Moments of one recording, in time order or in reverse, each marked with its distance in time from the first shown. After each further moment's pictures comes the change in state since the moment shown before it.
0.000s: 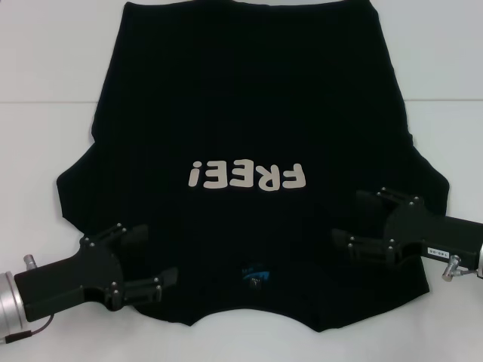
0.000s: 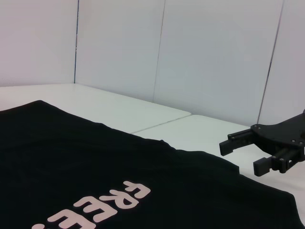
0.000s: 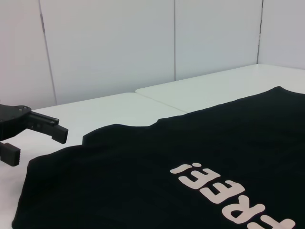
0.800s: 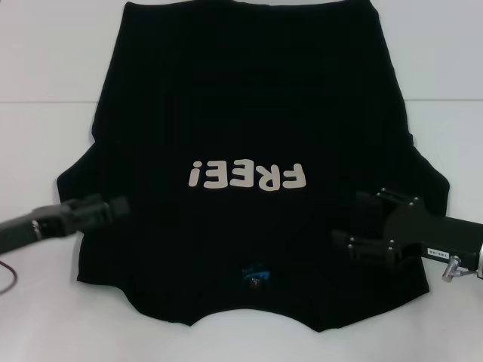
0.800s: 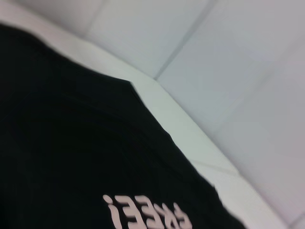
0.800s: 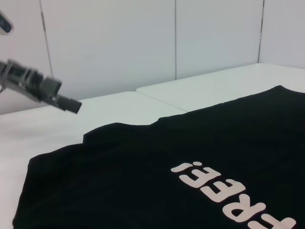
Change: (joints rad) left arm -0.065 0.115 -0.091 -0.020 0.009 -0.019 -0.681; right arm 0.000 0.000 0.000 0.000 -0.003 0.000 -0.001
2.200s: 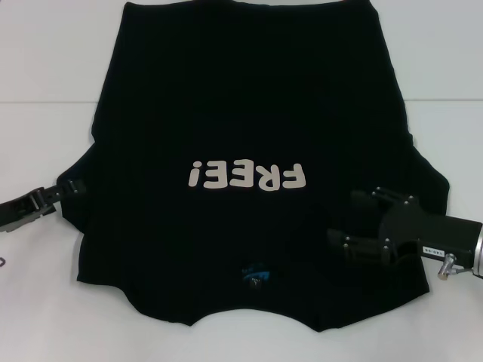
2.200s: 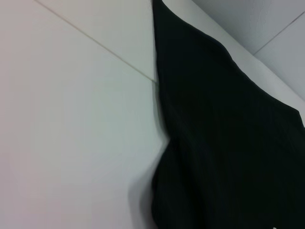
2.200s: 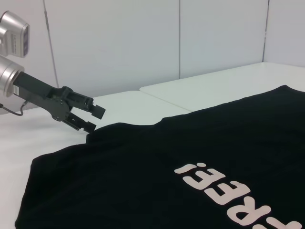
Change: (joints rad) left arm -0.048 -0.003 0.061 -0.021 0.030 -0.477 -0.357; right arm 0.011 0.002 -0.012 0.000 -0.002 0.006 0.010
